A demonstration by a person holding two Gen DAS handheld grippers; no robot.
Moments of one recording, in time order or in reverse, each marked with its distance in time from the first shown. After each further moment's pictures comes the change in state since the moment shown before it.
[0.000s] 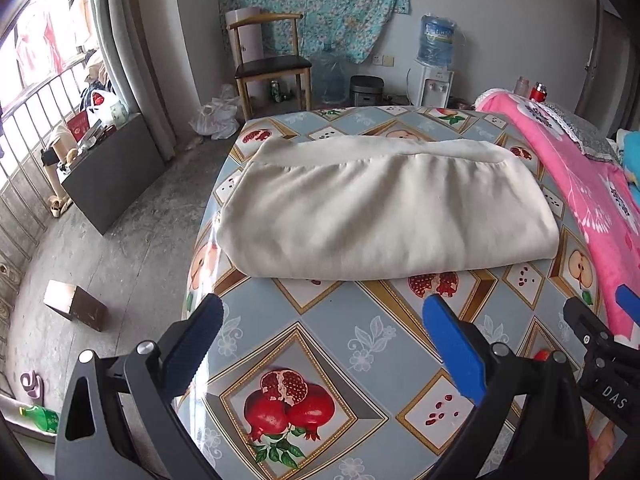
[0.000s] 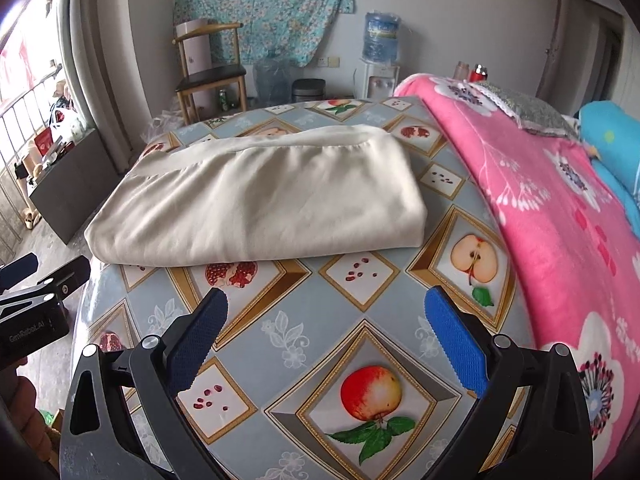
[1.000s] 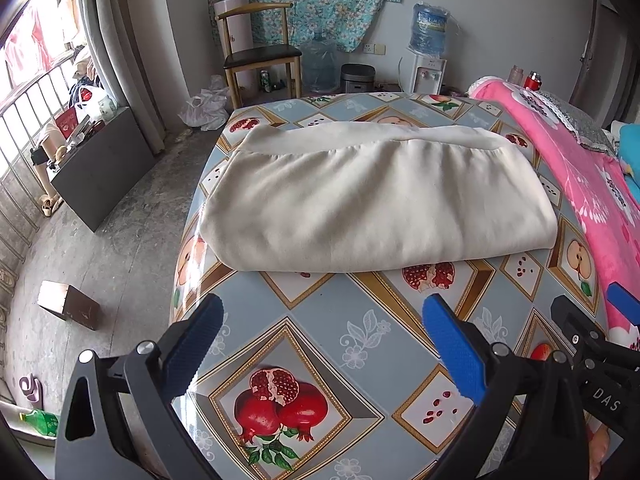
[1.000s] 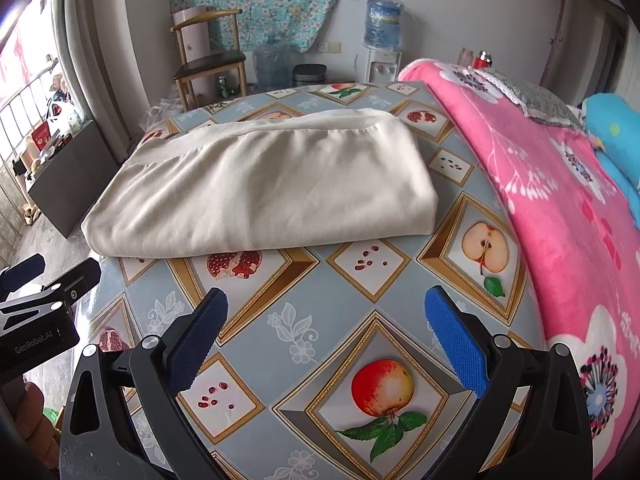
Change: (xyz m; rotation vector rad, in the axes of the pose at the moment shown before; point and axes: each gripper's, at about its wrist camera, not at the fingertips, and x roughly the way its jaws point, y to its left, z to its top) left arm 0.011 -0.005 -0.001 0.023 0.039 -0.022; right arm 0.015 0.004 -0.001 -0.001 0.054 0.003
